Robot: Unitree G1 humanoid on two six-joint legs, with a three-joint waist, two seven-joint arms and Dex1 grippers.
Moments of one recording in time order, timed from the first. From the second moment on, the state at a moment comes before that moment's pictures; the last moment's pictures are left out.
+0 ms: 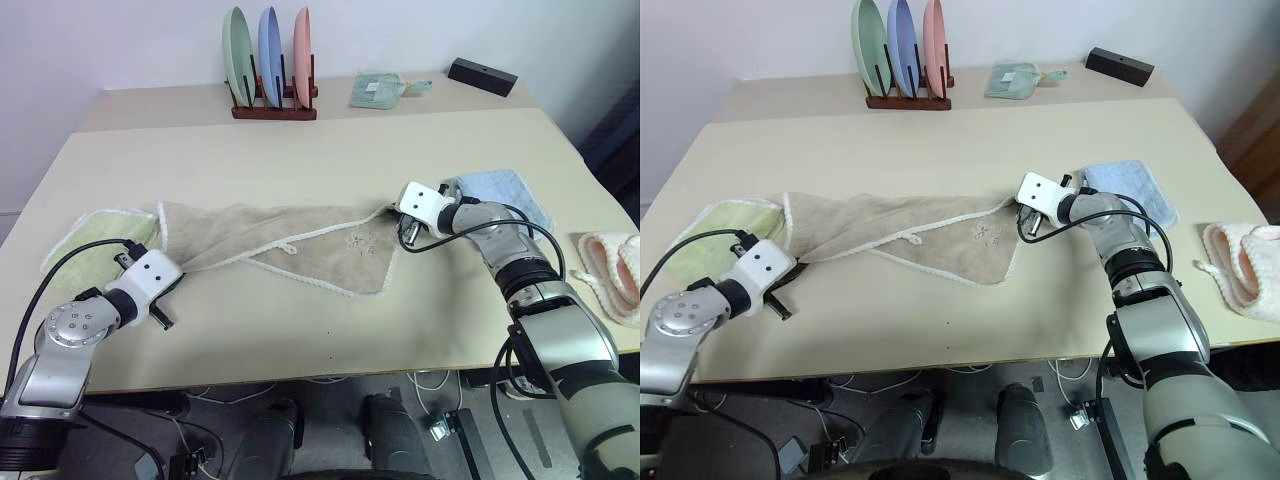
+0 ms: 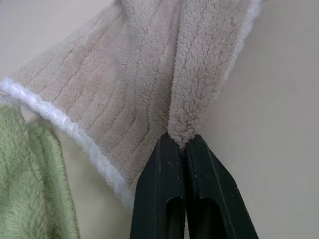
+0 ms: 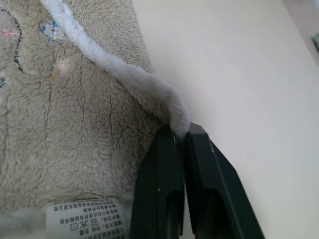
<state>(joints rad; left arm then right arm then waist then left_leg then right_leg) -0.01 0.78 0.14 -0.11 -0.01 0.23 -0.65 -0.97 -0.53 0.26 1.07 -0.23 -0.38 0.69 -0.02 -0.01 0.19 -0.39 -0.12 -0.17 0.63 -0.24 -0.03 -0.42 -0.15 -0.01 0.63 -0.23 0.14</state>
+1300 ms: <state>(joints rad) 0.33 0.93 0.54 -0.48 -0.42 0.54 -1.00 -0.38 -1.11 -0.05 -0.10 0.37 0.35 1.33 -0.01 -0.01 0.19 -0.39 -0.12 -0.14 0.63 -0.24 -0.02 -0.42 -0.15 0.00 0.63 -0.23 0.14</state>
